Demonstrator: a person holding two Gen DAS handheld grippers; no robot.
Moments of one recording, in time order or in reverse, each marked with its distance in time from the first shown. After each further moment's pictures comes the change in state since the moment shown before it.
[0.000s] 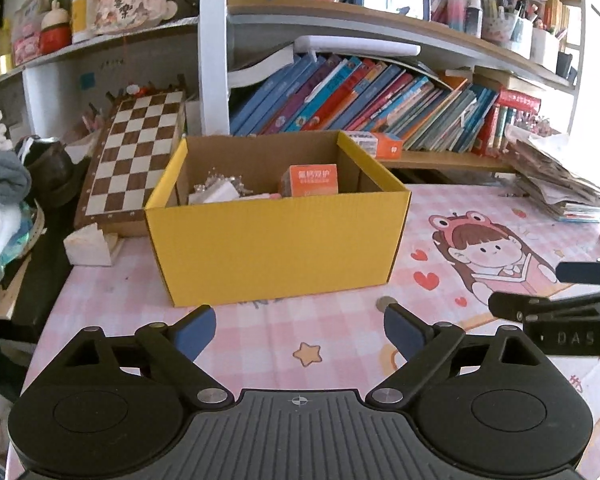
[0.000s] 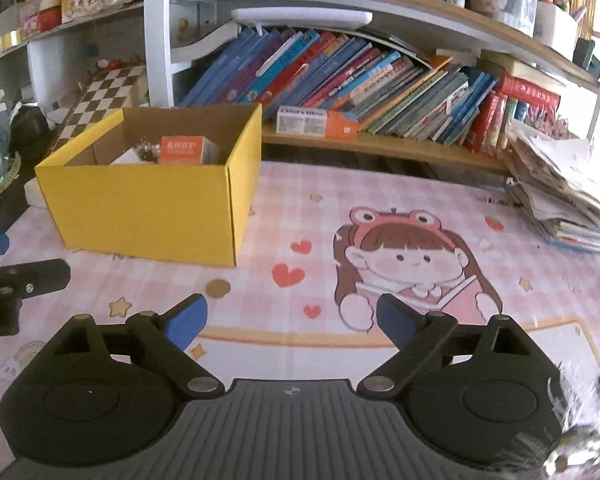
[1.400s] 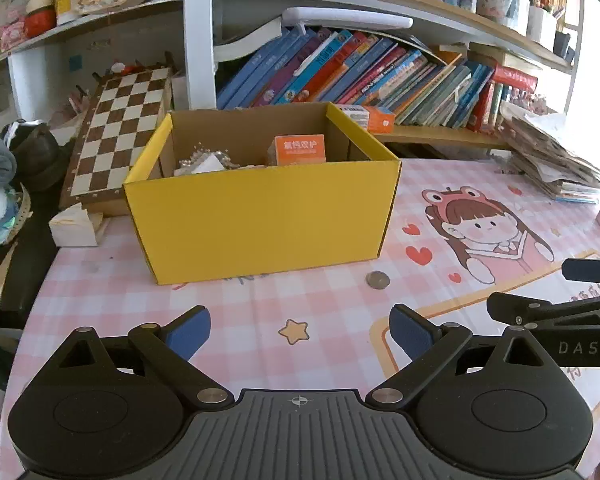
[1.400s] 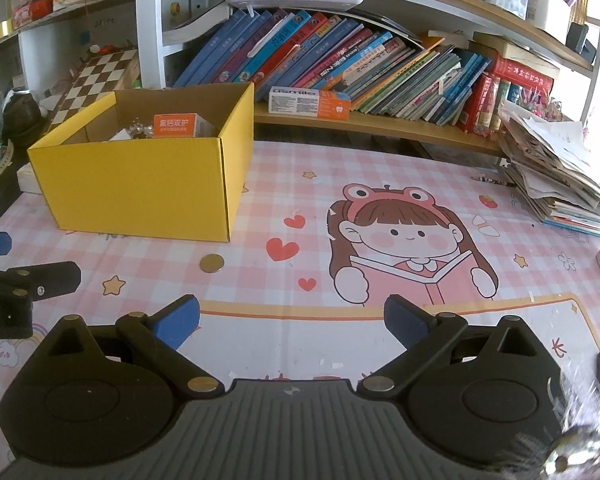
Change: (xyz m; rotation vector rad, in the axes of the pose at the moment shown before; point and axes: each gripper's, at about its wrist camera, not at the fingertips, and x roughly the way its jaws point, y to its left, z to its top) left arm 0.013 -0.006 -0.005 0.017 0.075 -0.031; right arm 0.001 -0.004 -0.009 0.013 0.041 -0.017
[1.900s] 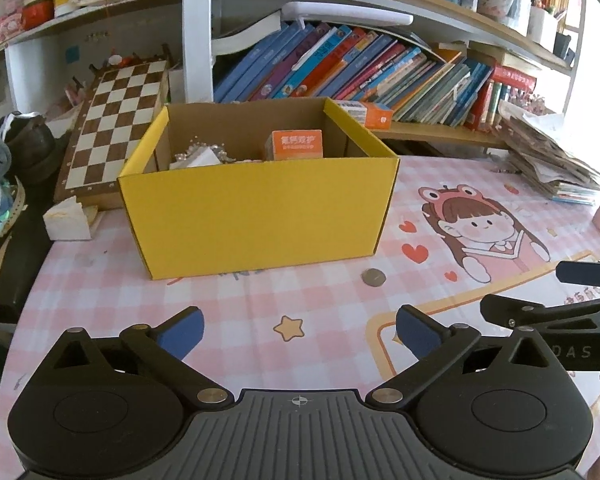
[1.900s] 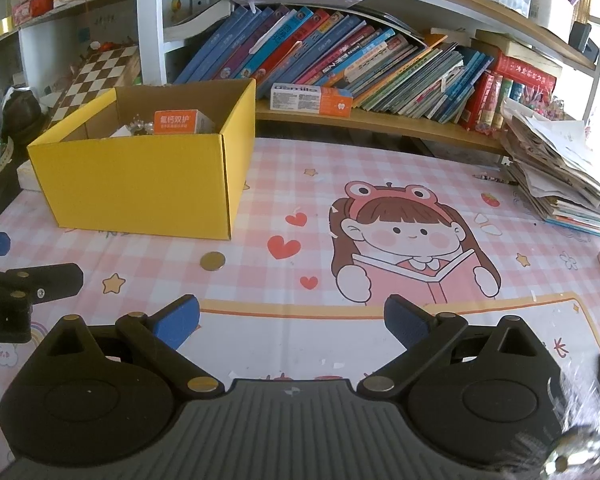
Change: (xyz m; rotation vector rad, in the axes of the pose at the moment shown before) left arm 0.001 0.002 0.000 -0.010 0.007 -0.022; right arm 0.002 0.002 0.000 -0.004 0.010 0.002
